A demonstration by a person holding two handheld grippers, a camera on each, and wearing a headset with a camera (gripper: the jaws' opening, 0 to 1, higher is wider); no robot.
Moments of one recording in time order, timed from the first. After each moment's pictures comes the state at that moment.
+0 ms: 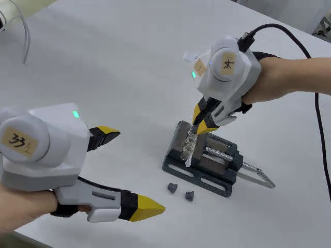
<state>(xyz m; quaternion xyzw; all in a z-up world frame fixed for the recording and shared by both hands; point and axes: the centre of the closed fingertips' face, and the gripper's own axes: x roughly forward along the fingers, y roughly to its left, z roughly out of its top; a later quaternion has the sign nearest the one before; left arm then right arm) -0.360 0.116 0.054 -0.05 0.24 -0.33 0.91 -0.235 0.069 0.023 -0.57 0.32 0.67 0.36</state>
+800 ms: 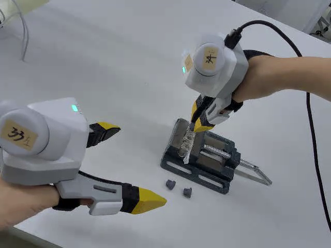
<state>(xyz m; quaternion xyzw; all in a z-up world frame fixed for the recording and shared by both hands) -0.357 0.117 0.057 -0.06 0.23 -0.33 0.92 -0.238 0.070 0.023 -0.58 0.35 0.63 0.38</state>
